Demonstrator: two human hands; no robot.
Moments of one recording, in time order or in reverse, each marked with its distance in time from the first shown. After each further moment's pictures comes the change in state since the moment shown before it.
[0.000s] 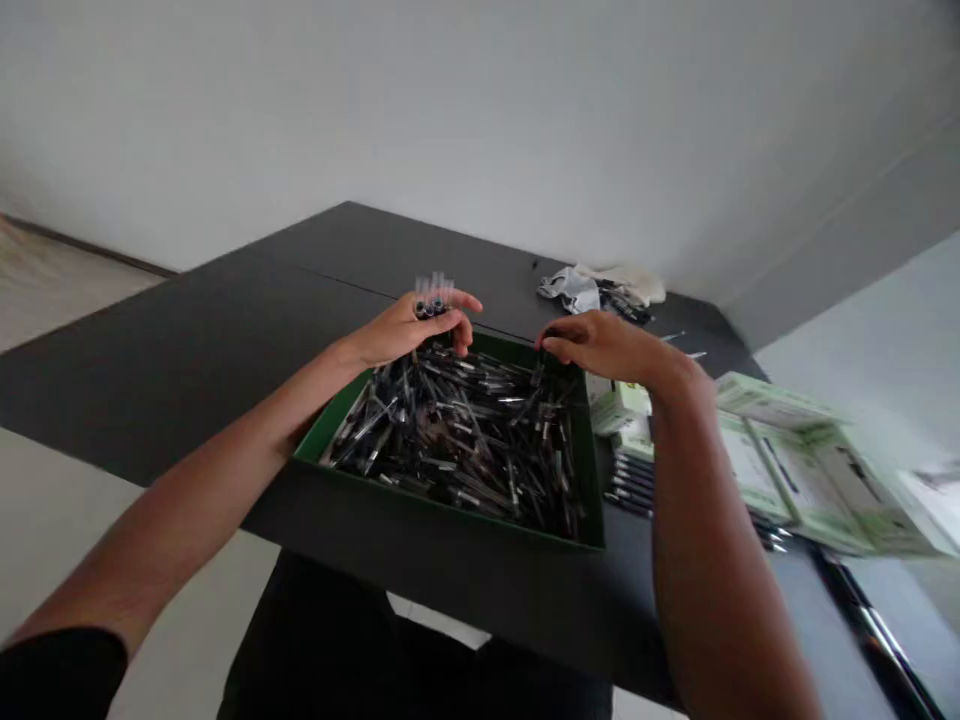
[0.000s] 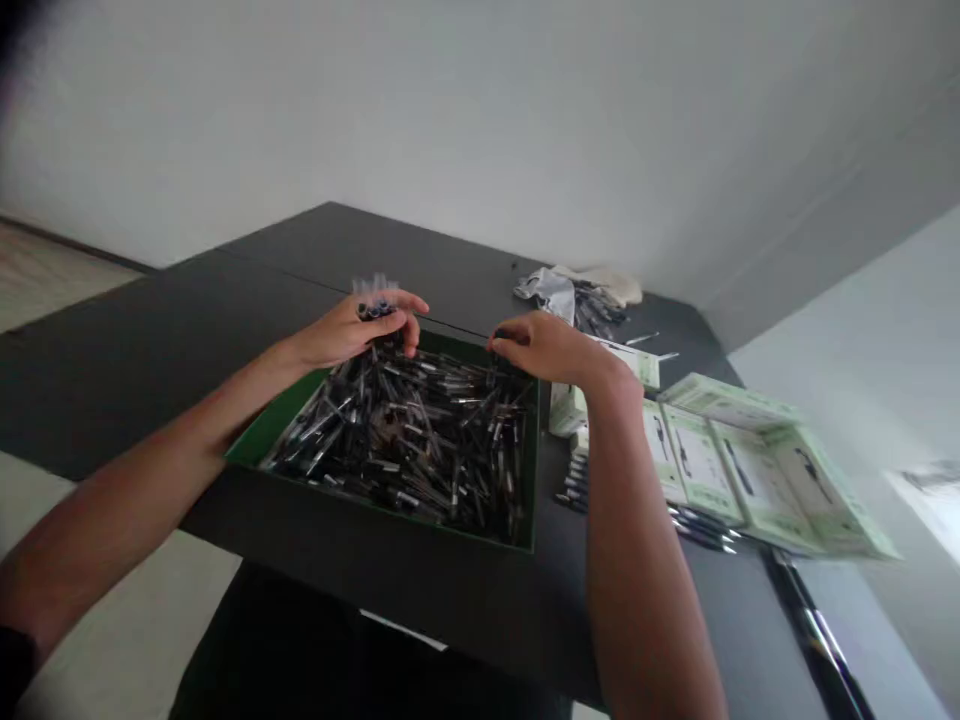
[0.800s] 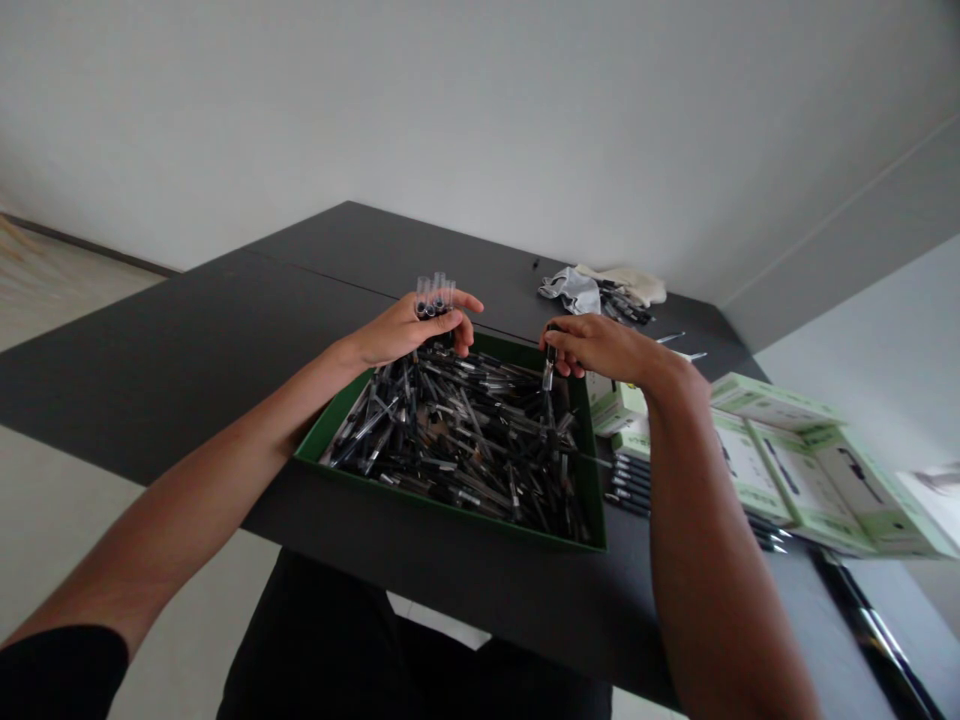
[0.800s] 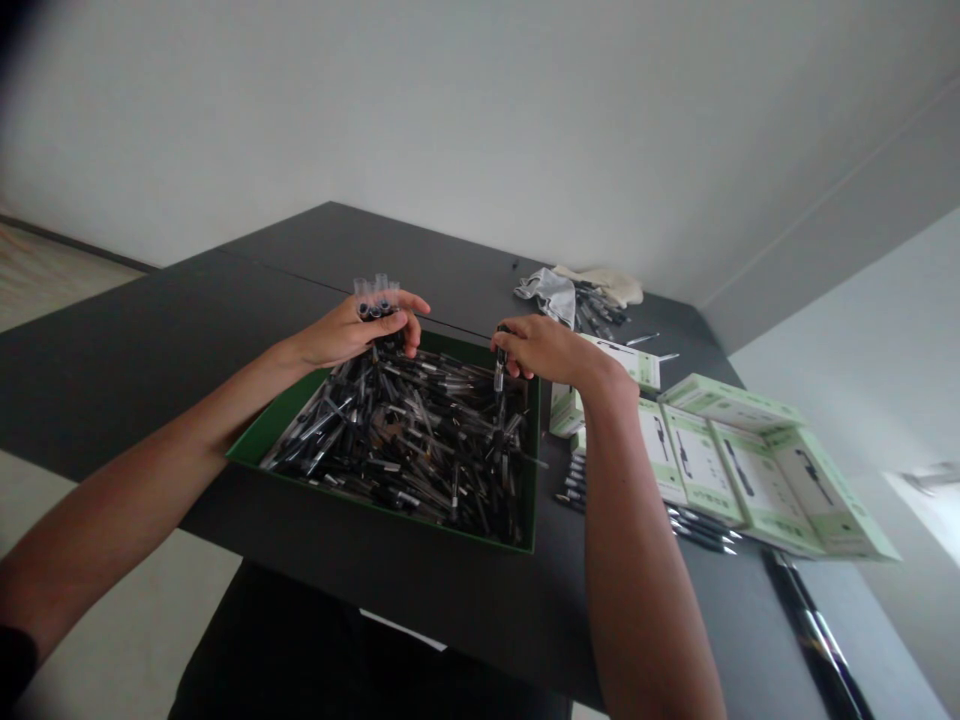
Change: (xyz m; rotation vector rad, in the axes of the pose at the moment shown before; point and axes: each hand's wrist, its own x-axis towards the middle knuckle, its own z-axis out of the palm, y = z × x) left_hand 0.001 -0.001 0.001 -0.015 -0.010 -0.004; right_hand 0.007 0.009 0.008 0.183 -0.043 0.068
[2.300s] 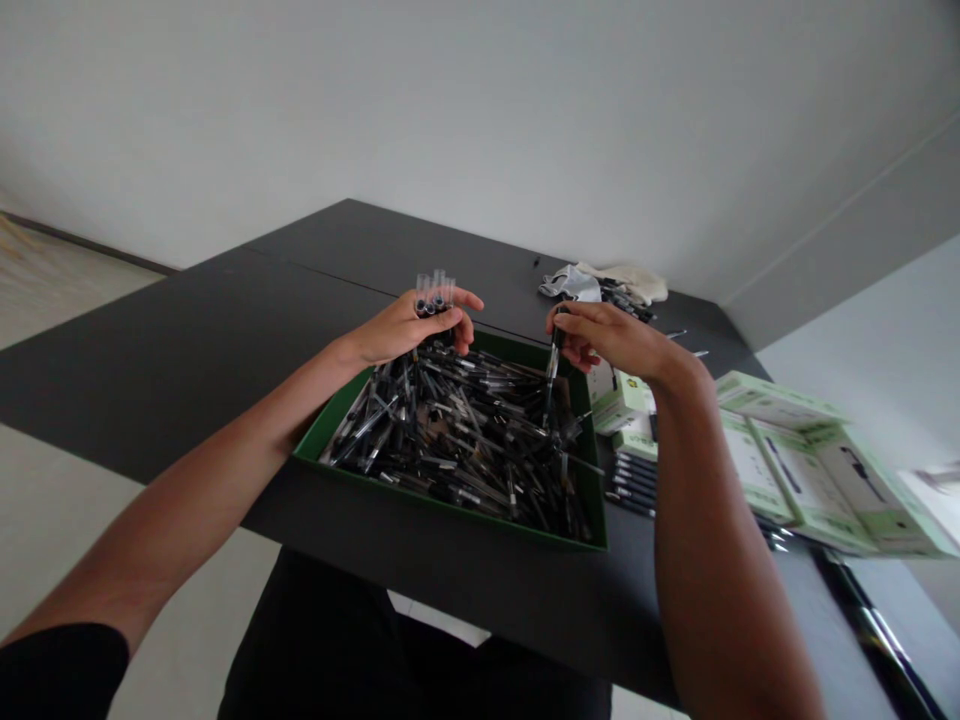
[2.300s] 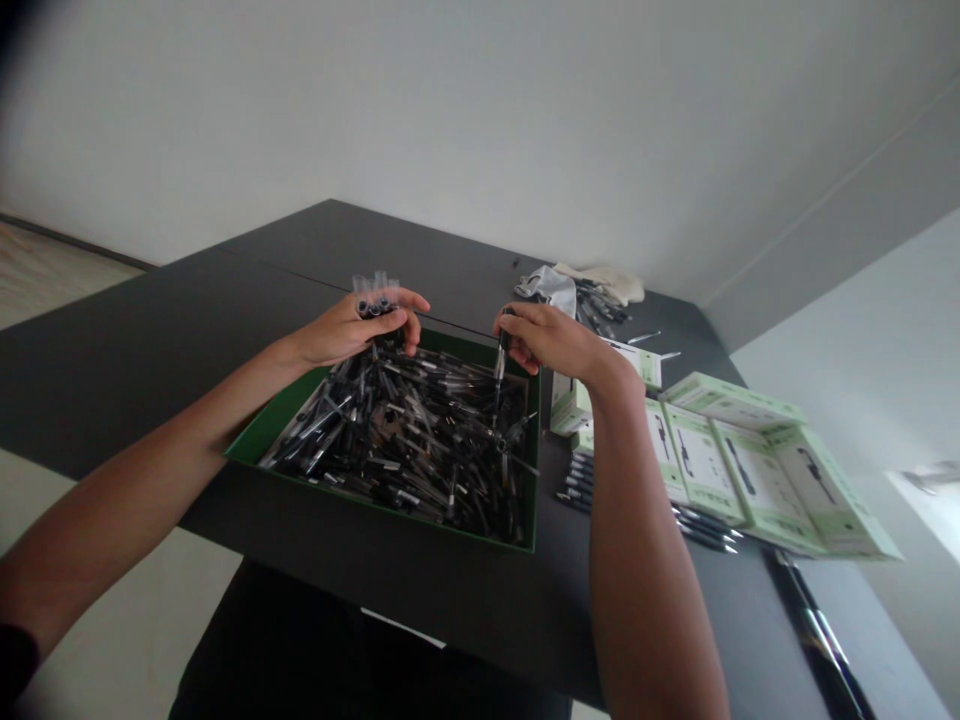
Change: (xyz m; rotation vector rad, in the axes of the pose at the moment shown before) left_hand -0.001 0.001 0.001 0.018 0.019 -0.001; right_hand -0.006 -0.002 -0.006 0.278 0.034 -0.070
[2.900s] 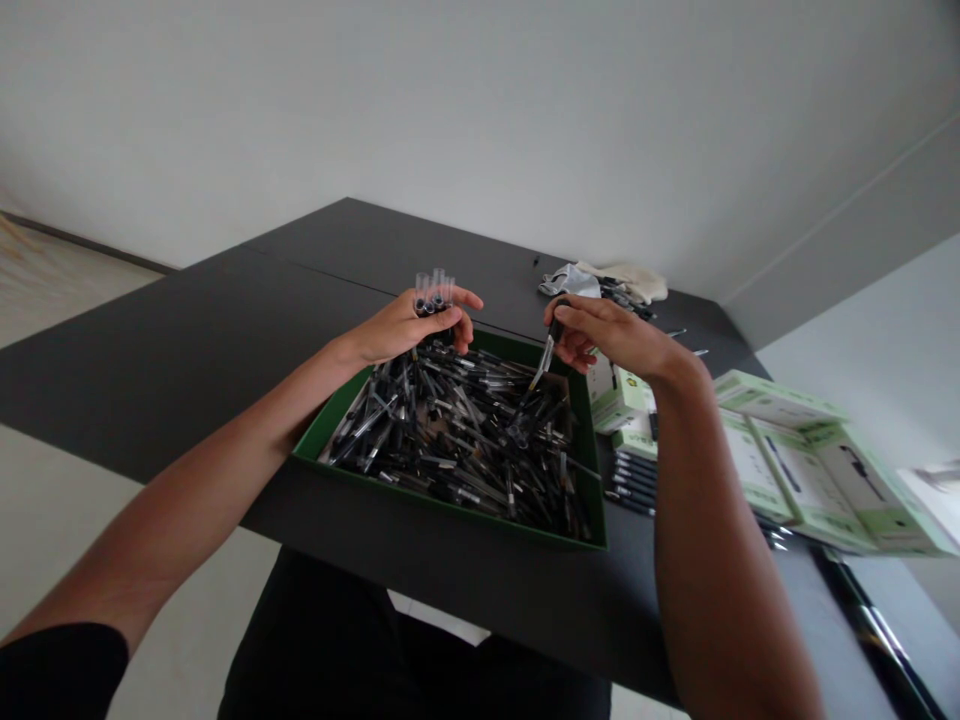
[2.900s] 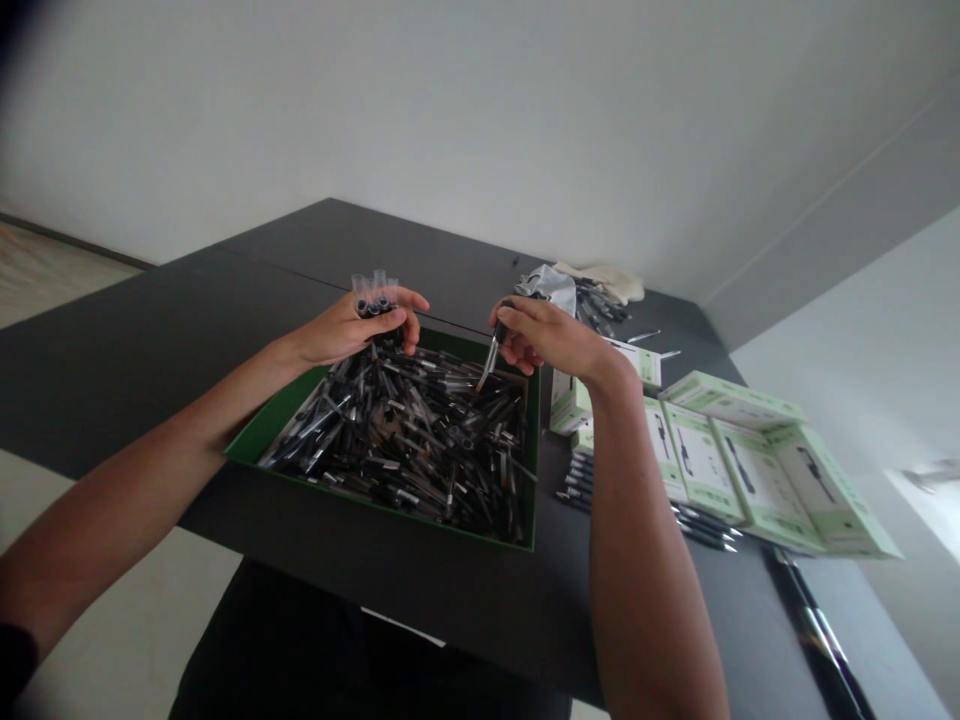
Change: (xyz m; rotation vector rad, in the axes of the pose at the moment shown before) left_hand 0.000 -0.001 -0.001 -0.014 -0.005 0.001; right_hand -0.002 -0.002 0.003 0.153 -0.018 -0.030
